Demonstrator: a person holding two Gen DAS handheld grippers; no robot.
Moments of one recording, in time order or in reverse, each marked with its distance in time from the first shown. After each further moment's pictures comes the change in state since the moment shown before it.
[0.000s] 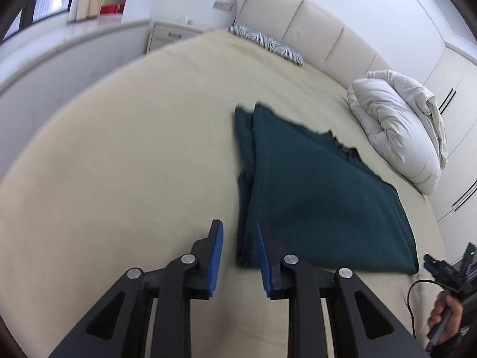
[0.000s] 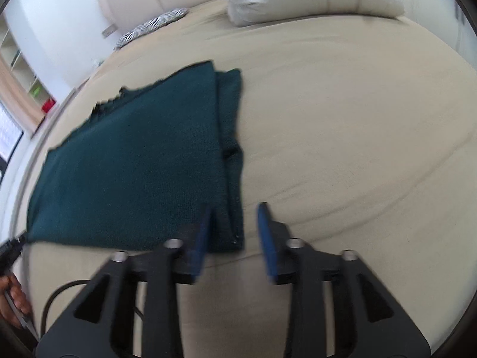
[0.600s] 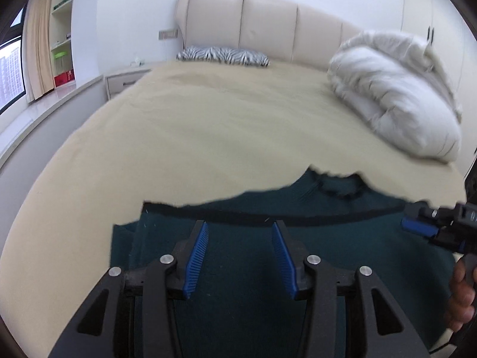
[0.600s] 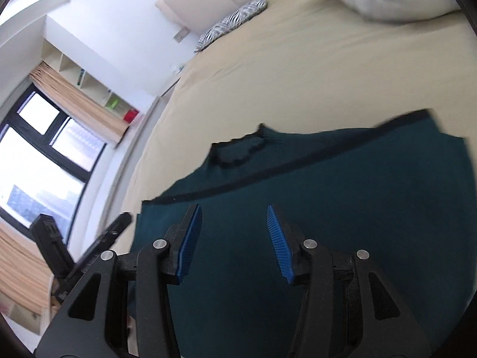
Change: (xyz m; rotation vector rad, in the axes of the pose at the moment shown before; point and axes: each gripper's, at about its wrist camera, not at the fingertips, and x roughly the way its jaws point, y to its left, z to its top) left arm 0.165 -0.128 0.097 0.296 -0.028 0.098; right arm 0.135 0.174 0.102 -0.005 0.140 0.512
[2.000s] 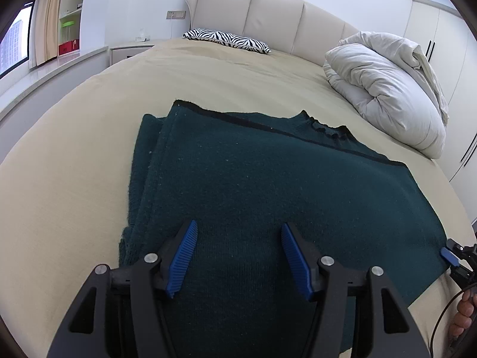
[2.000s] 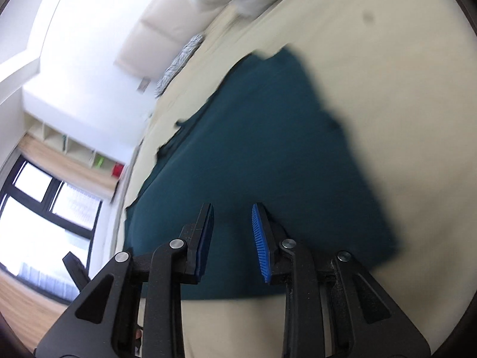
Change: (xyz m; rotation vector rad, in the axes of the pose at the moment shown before) left arm -0.053 0.031 -0.099 -0.097 0.018 -0.106; right arm -0.103 -0.090 -0.147 0.270 -0.248 -0.110
